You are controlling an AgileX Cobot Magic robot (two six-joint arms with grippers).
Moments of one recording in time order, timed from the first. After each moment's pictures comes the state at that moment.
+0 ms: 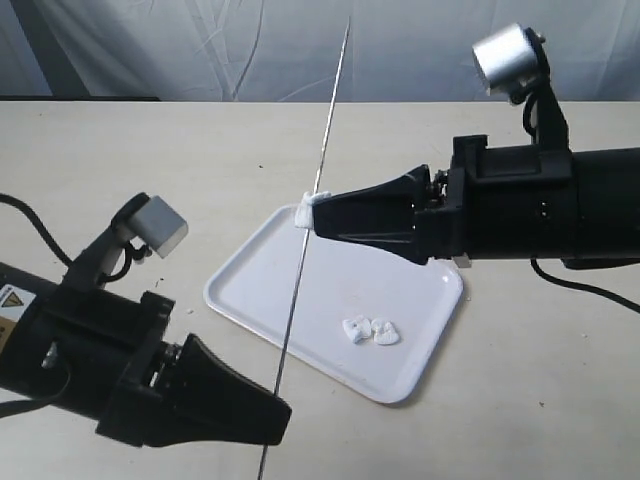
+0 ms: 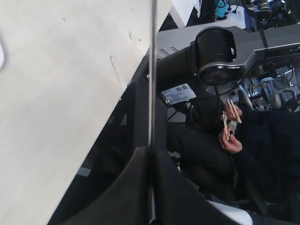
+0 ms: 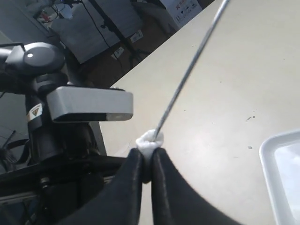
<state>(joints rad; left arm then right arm) -0.47 1.28 -0.50 1.72 -1.12 -2.00 0.39 1.29 -0.63 1.71 0.96 -1.48</state>
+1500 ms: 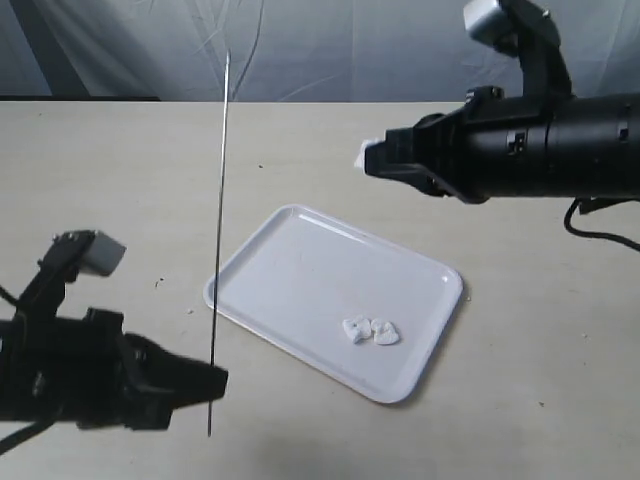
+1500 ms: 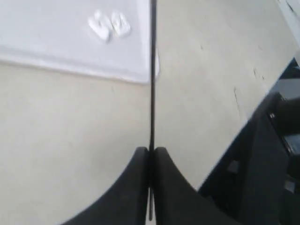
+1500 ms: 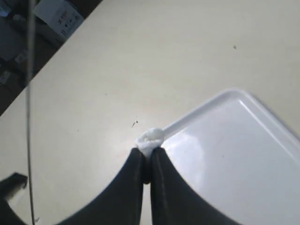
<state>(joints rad) -0.47 1.11 -0.34 1.75 -0.64 -2.08 0.39 1.34 -0.74 1.50 0.55 -1.17</state>
